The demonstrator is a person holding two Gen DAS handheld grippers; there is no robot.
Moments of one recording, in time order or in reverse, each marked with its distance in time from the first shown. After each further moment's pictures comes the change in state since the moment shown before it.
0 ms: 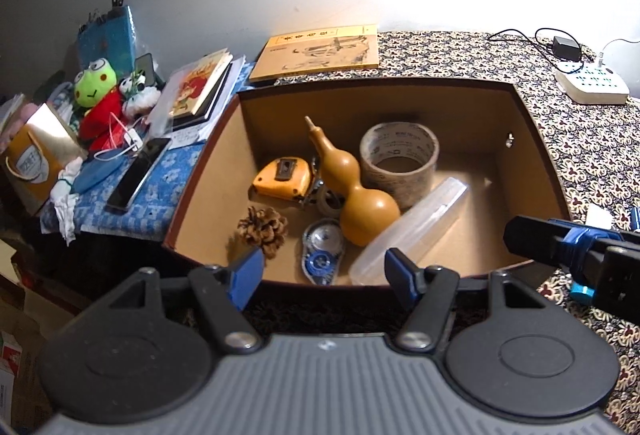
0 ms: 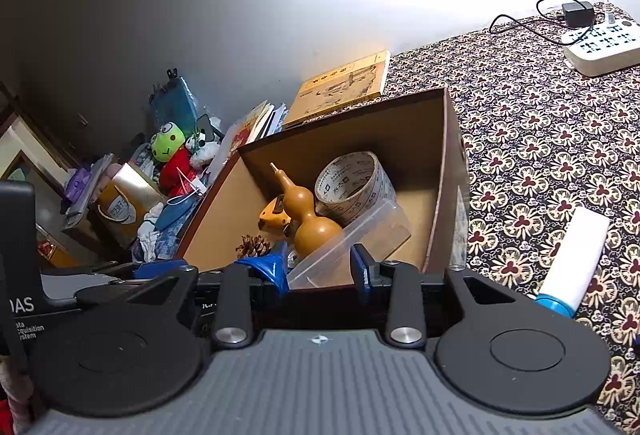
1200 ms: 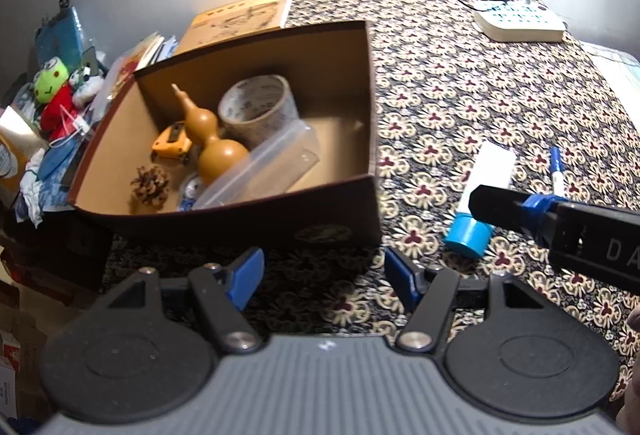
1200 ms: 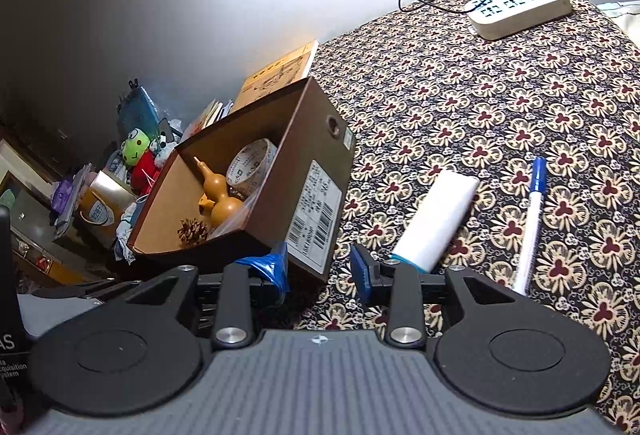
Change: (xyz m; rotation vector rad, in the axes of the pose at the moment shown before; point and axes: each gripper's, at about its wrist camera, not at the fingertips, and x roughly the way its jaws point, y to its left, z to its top) left arm -0.022 -0.137 -0.024 0.079 0.110 -0.054; right arm -0.063 -0.109 -0.008 0.098 0.050 -0.045
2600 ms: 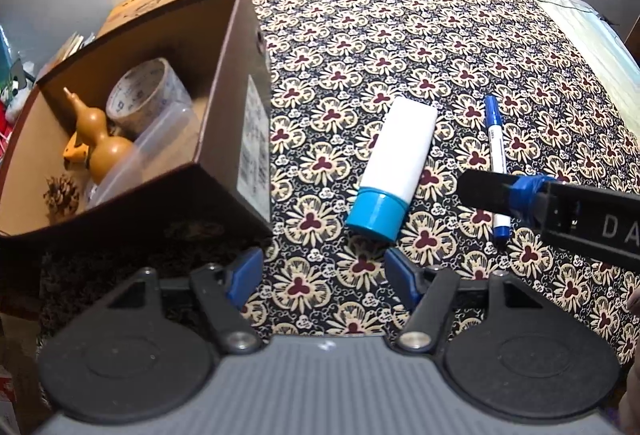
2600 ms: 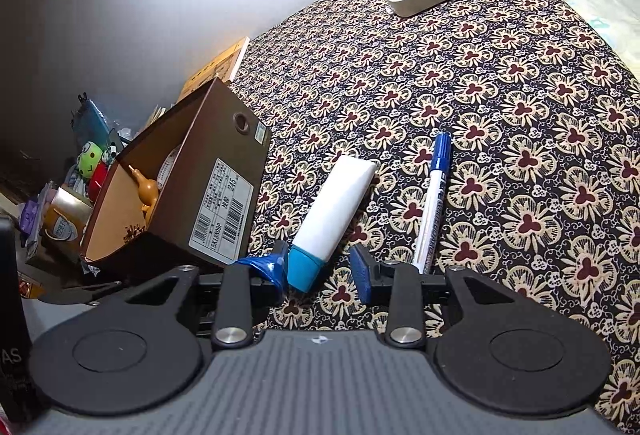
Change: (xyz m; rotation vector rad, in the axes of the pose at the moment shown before) left arm 0.039 -0.062 0.003 0.116 0.093 -0.129; right arm -0.010 -0.059 -0.001 0.096 0.031 -0.113
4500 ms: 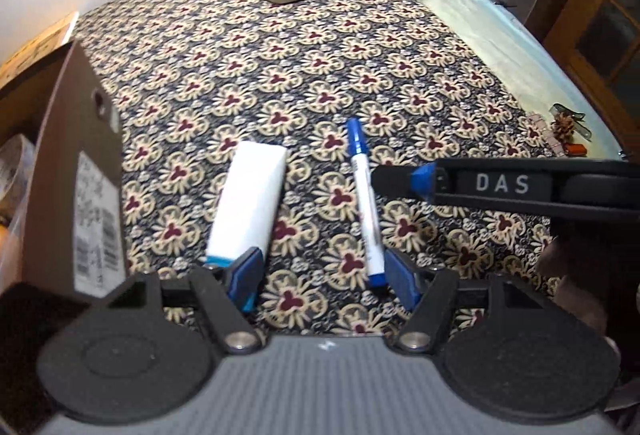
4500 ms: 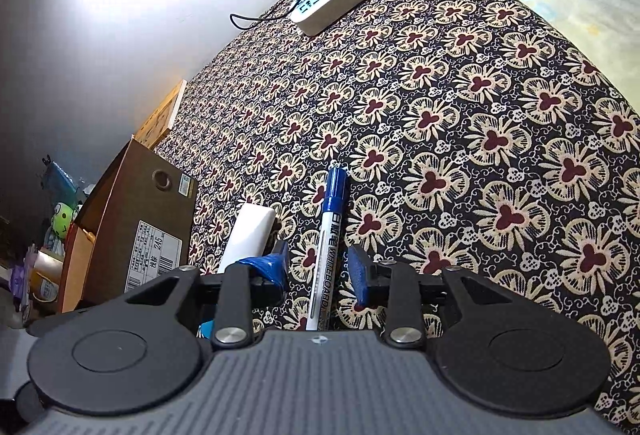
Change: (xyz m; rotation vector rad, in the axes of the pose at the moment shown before) left arm 0.021 -0.059 0.025 0.173 -0.063 -0.290; right arm 0.011 -0.067 0.011 0.171 -0.060 -0.053
